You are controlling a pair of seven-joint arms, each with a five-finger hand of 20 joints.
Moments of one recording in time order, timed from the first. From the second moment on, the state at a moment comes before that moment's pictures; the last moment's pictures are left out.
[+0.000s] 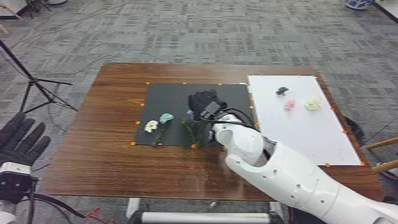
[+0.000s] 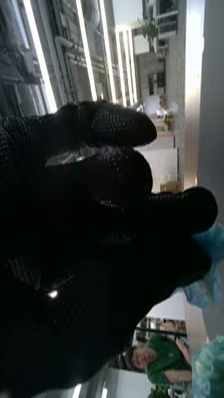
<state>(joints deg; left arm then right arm) 151.5 -51.0 -117.9 -132.3 1.2 21.3 26.2 -58.3 -63.2 29.5 -89.4 -137.0 3.0 21.5</state>
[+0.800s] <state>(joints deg) 151.3 -51.0 -118.3 -132.2 0.8 21.6 26.0 -62.9 -63.4 35.9 -96.4 -136.0 -5.8 24.8</state>
